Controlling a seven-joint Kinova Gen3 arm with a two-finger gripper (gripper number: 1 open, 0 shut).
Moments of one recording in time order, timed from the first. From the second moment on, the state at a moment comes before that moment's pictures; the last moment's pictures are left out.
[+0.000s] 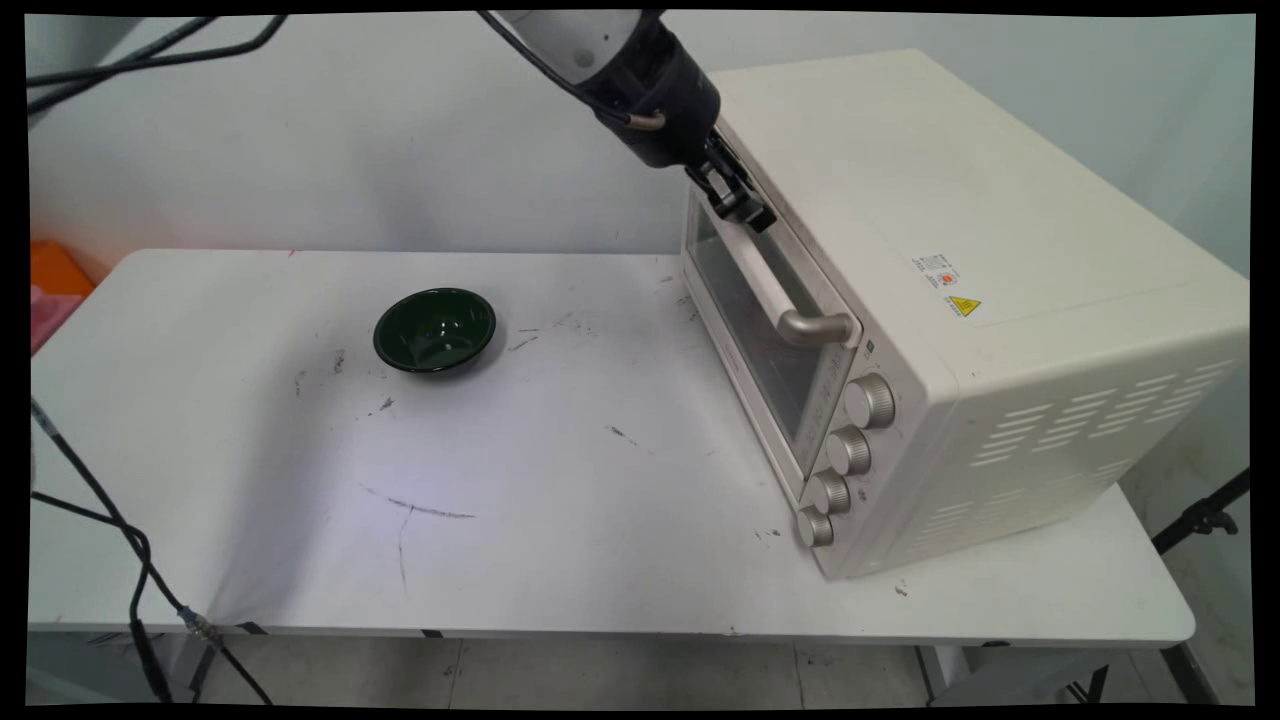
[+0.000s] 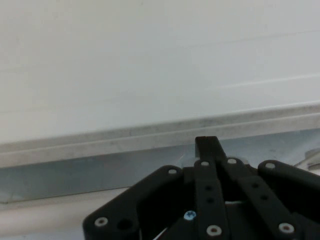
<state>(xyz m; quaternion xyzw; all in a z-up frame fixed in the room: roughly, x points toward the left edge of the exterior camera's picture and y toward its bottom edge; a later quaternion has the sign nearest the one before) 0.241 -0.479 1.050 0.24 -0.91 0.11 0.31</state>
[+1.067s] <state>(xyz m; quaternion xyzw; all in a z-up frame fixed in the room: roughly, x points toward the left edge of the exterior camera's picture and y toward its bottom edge) 0.253 -0.468 1.035 0.22 -0.93 0.10 0.28</state>
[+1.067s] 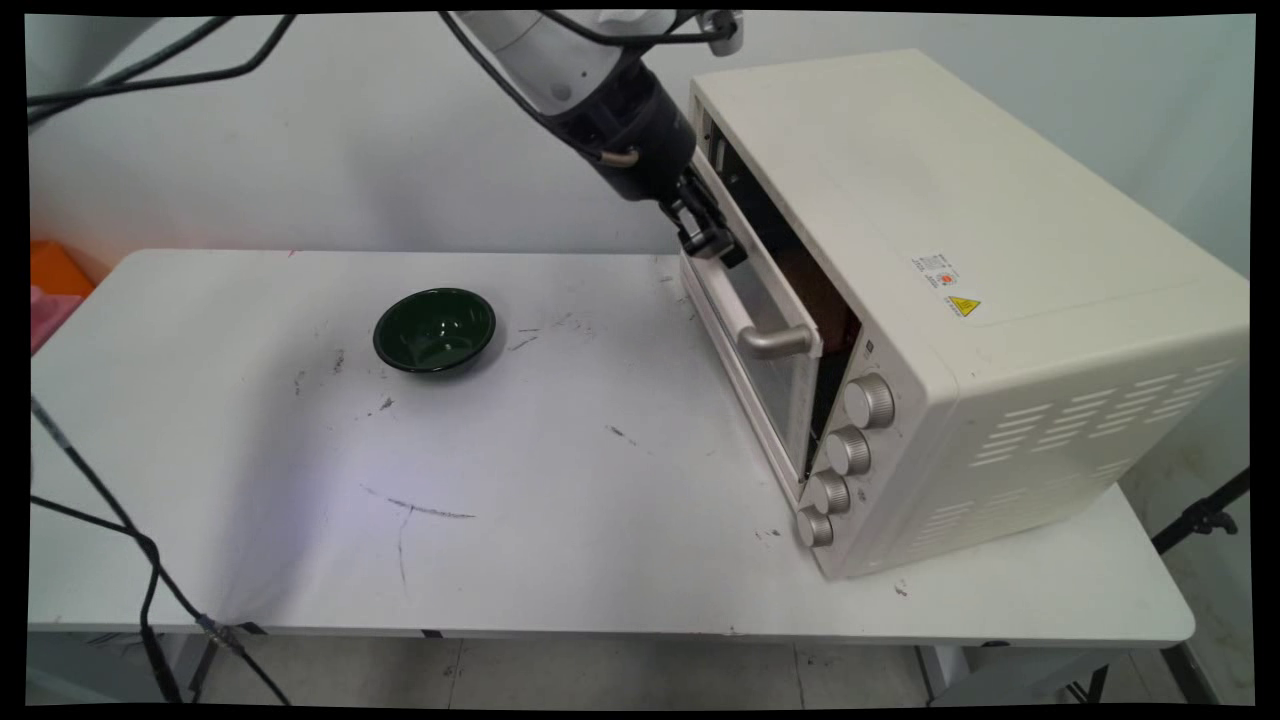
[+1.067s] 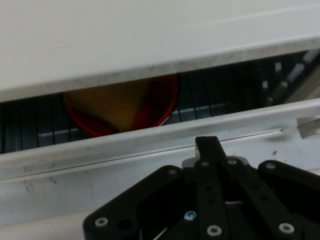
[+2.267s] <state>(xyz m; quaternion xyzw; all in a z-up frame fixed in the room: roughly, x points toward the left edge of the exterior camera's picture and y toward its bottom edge) 0.336 -0.452 0.980 0.25 -0.92 0.11 0.29</state>
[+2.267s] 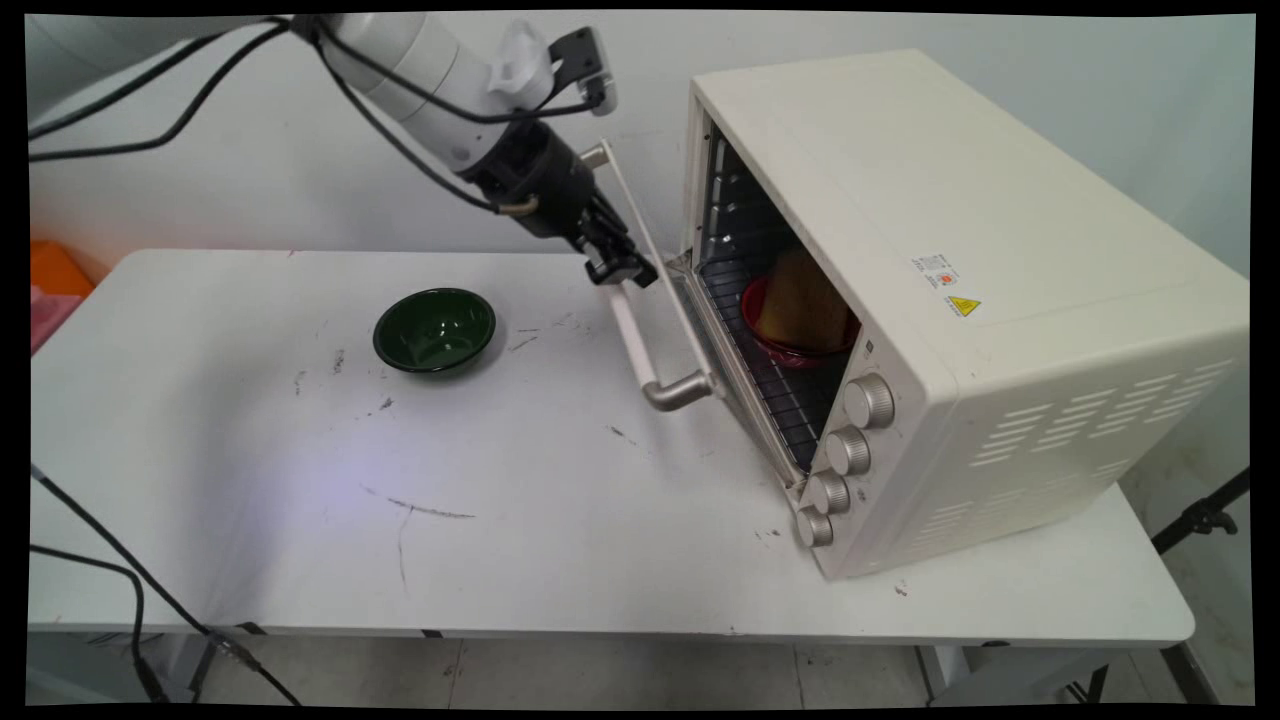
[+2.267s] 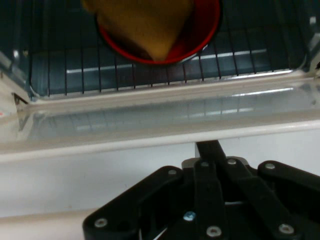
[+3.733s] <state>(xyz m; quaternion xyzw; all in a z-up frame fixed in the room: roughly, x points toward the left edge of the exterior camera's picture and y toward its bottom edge) 0.436 -0.404 0.892 0.27 -0.89 0.10 0.34</state>
